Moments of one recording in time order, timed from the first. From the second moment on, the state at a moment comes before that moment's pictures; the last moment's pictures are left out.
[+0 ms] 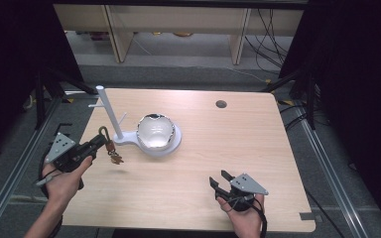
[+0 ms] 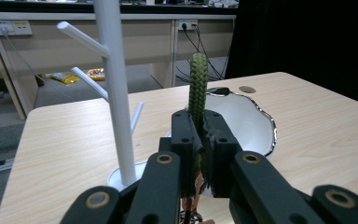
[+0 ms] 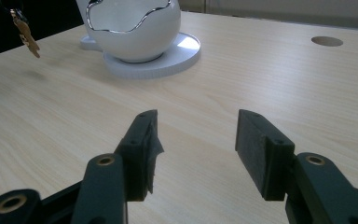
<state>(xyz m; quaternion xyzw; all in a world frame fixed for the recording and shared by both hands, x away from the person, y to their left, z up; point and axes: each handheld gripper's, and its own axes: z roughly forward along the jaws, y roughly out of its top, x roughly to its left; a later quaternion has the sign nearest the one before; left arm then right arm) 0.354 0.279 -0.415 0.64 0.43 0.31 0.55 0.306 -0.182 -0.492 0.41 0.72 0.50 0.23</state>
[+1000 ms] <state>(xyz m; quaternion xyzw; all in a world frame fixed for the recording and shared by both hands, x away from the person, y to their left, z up) 0.382 0.303 -0.414 0.62 0.47 0.35 0.52 0.306 -0.184 -0.492 0.42 0.72 0.51 0.23</state>
